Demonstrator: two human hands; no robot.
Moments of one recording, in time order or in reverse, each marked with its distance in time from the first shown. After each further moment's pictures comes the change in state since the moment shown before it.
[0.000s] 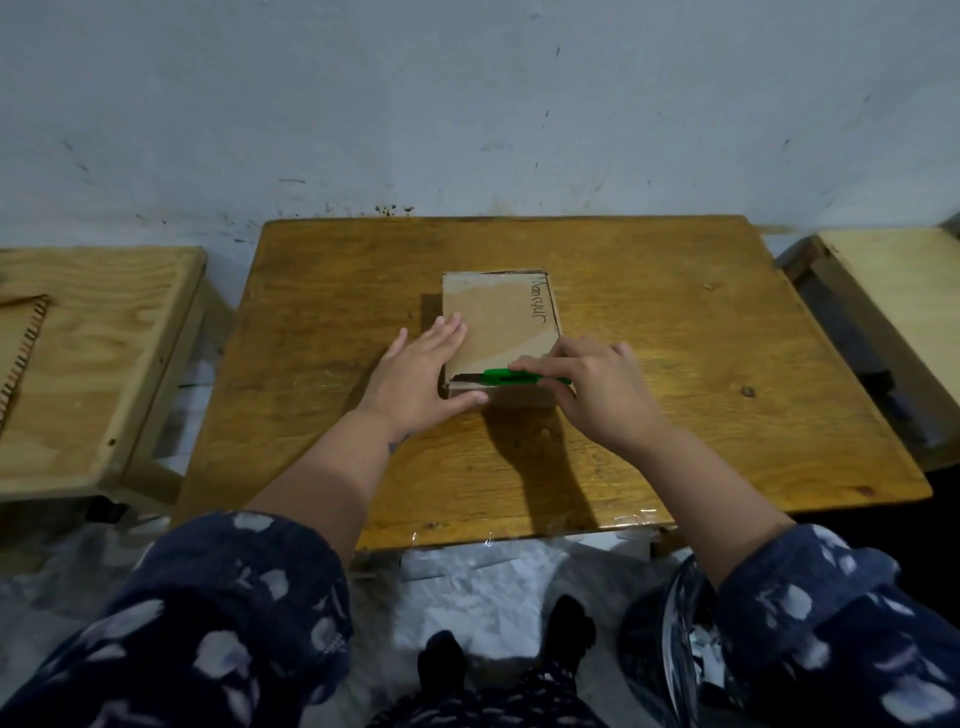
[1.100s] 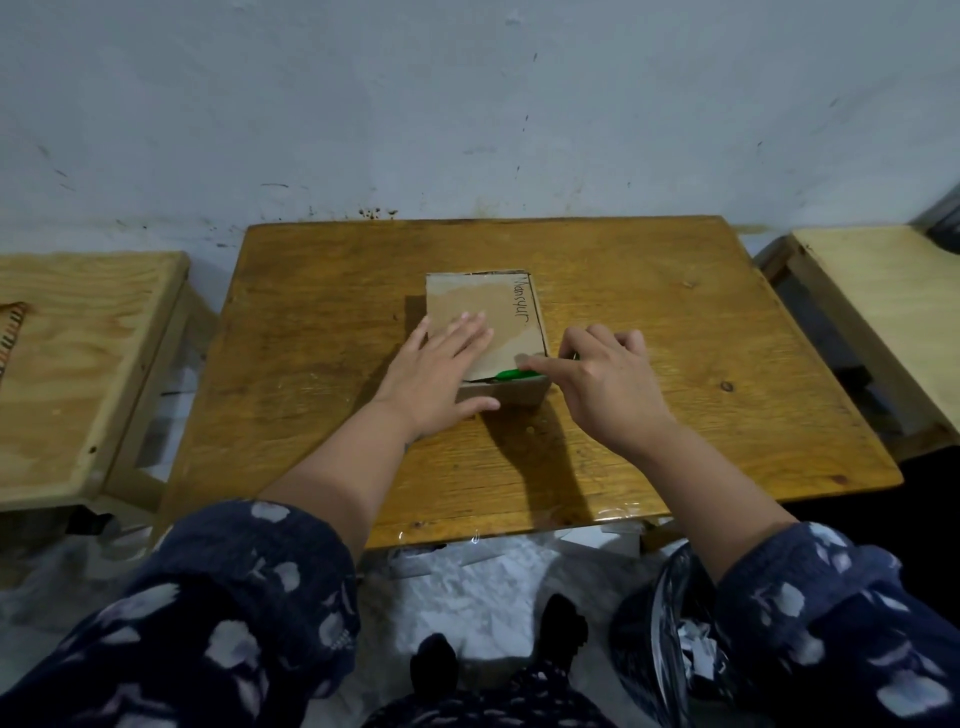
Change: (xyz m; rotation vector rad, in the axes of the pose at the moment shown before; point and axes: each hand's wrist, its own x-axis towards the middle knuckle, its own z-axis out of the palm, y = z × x) left_hand 0.013 0.025 0.002 0.219 -0.065 0.138; right_hand -0.016 0.013 -0.008 -0.205 0.116 -0.027
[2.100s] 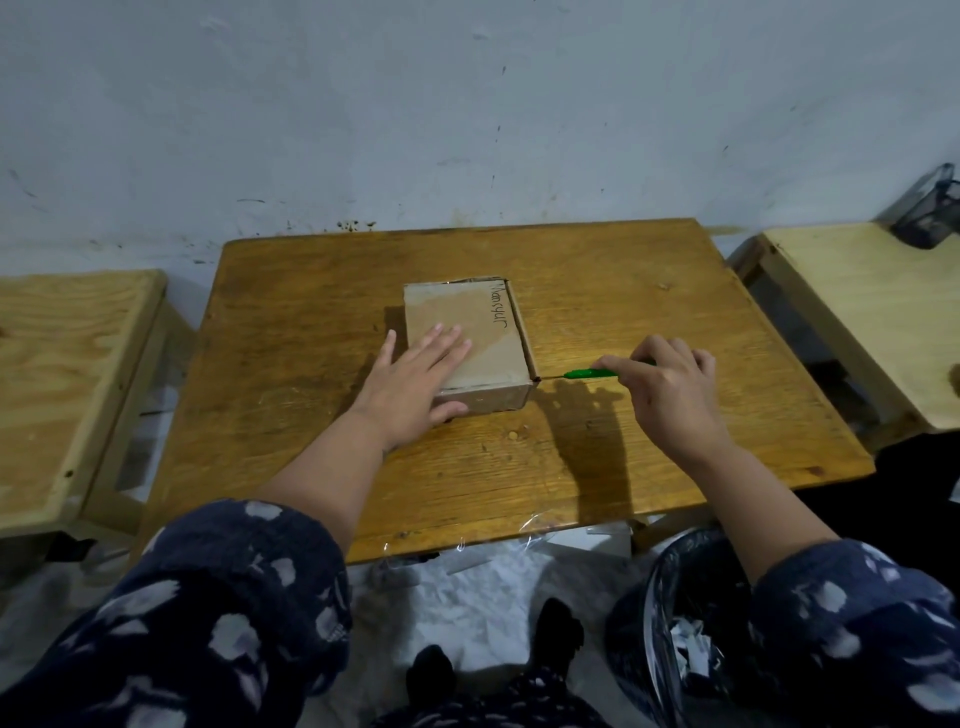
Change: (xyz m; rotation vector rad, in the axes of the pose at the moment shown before) left_hand 0.002 -0.008 0.008 -0.002 -0.042 0.007; right_hand -0.042 0.064 0.010 0.072 0.121 0.307
